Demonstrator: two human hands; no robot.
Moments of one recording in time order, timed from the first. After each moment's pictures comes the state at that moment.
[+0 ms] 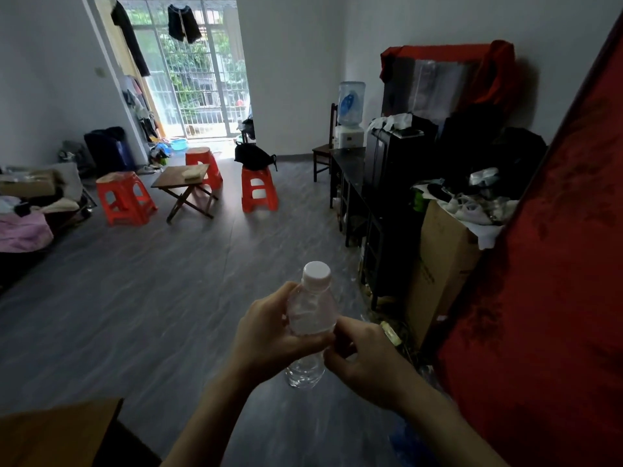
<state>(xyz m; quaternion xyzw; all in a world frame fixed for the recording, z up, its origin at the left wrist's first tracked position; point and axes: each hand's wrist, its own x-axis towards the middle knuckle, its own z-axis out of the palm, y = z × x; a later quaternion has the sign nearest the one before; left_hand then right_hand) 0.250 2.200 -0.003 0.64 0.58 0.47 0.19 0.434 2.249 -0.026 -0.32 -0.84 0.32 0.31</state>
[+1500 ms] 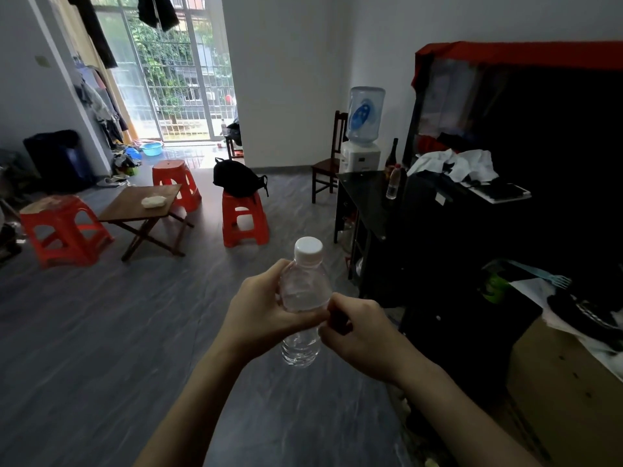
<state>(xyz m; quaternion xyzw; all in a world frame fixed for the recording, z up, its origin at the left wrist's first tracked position) -0.057 2.843 0.009 0.64 0.57 0.48 0.20 0.134 2.892 -0.007 -0.33 -0.84 0.29 0.31</state>
